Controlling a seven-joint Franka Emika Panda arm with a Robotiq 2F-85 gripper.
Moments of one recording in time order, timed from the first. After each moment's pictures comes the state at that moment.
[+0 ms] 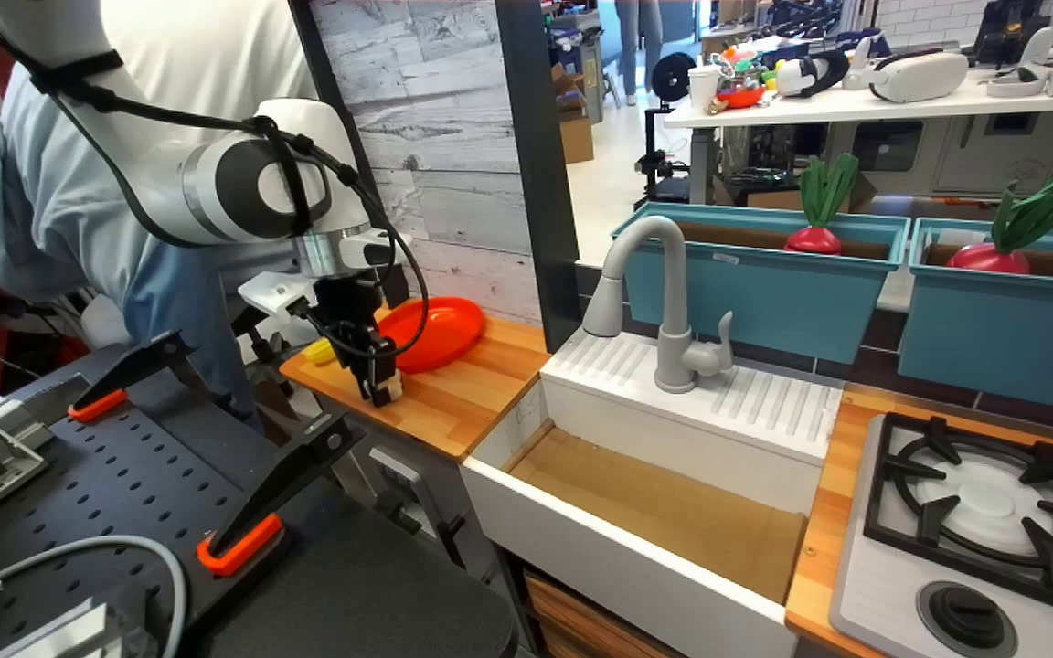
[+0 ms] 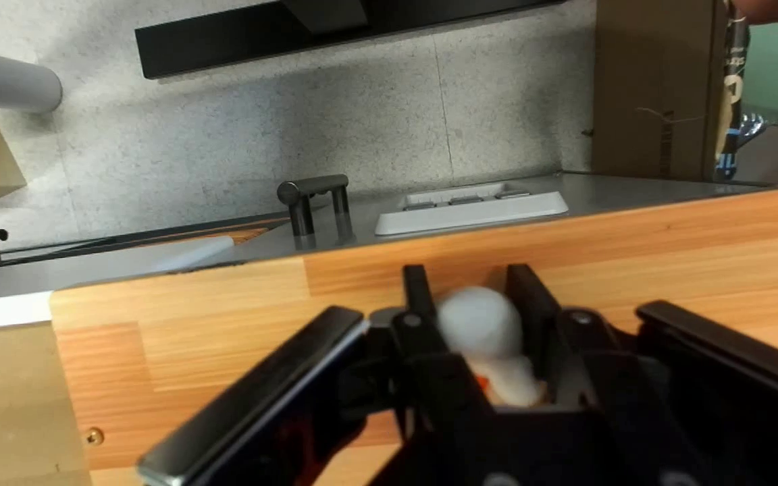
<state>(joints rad) 0.32 0.98 -0.07 -1.92 0.03 2.69 0.34</state>
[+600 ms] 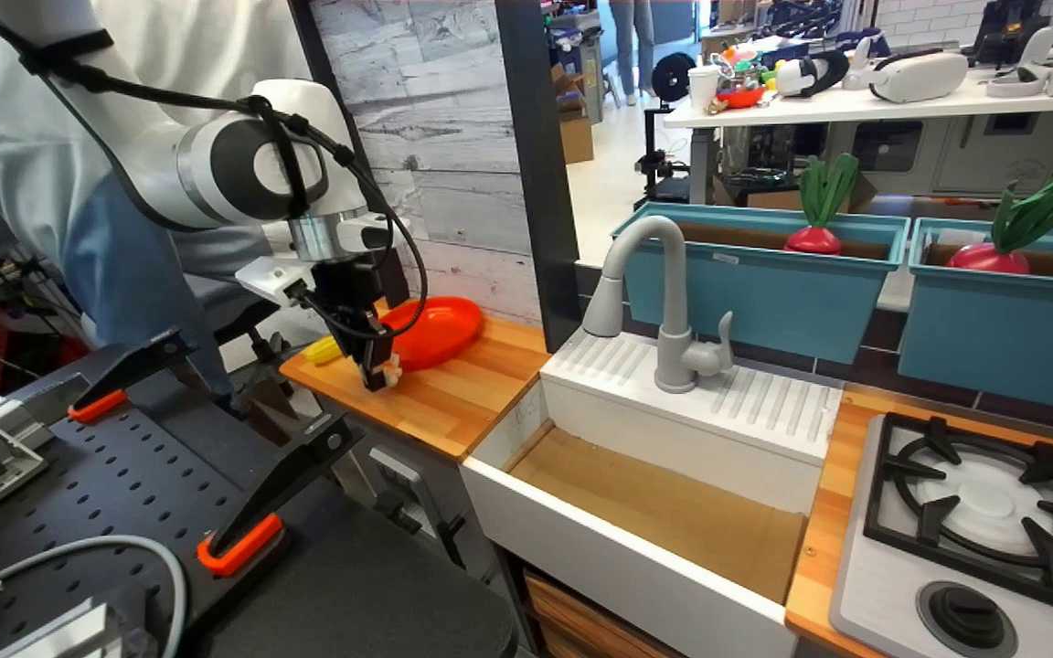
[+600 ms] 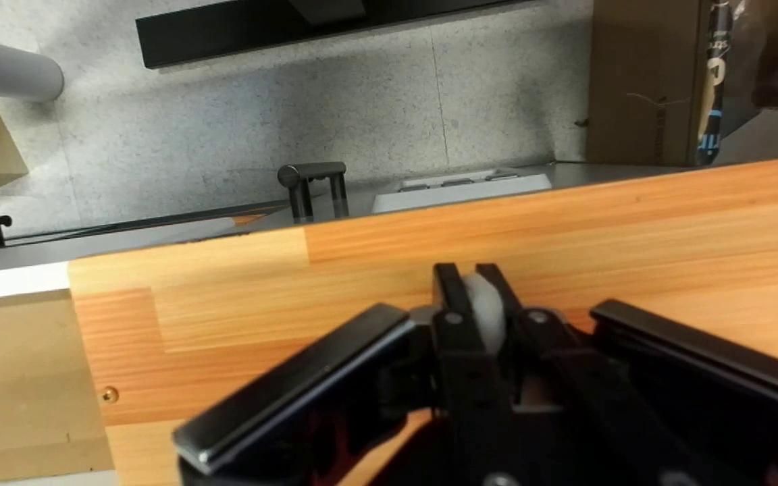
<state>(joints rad) 0.32 0.94 -0.07 -1.93 0.03 2.68 0.34</state>
